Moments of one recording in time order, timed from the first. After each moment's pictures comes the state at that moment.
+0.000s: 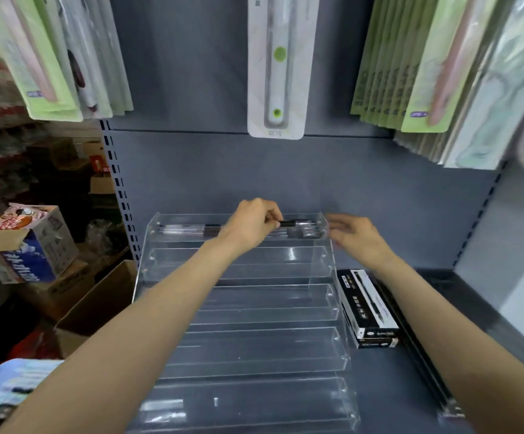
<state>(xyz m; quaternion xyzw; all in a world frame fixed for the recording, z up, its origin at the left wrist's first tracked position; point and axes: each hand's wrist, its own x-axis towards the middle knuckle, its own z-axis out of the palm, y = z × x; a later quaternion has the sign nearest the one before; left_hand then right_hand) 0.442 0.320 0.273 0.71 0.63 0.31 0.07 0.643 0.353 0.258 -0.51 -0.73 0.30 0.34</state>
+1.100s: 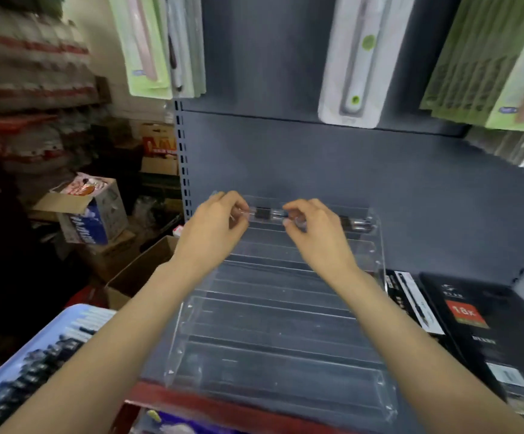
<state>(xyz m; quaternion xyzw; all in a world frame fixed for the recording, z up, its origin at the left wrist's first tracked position) 0.365 0.203 0.257 0.61 0.68 0.40 -0.08 0.529 0.275 0.258 -0.36 -0.85 0.14 0.36</state>
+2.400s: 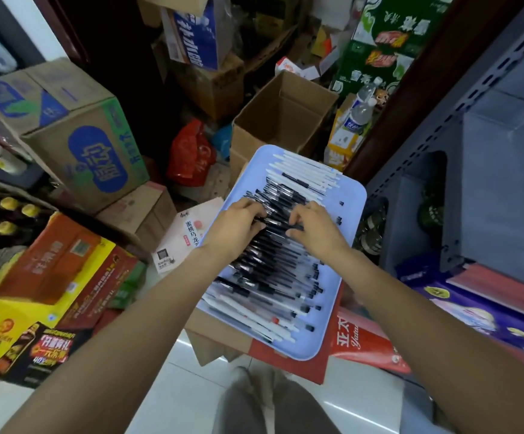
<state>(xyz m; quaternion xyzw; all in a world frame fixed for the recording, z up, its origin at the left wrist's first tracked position) 0.019 -0.037 -0.032 0.54 0.79 0.20 0.19 0.159 0.072 -0.021 -0.36 -0.89 0.27 -0.06</state>
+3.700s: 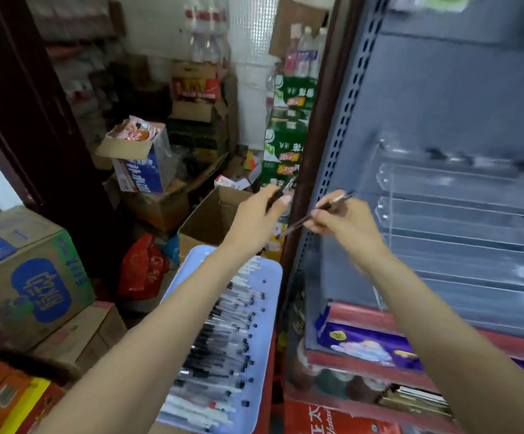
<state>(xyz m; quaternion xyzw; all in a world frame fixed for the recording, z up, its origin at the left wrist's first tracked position) 0.140 0.056 0.178 0.58 0.65 0.47 0.17 0.288 0.108 0.191 -0.40 -0.66 0.50 0.40</state>
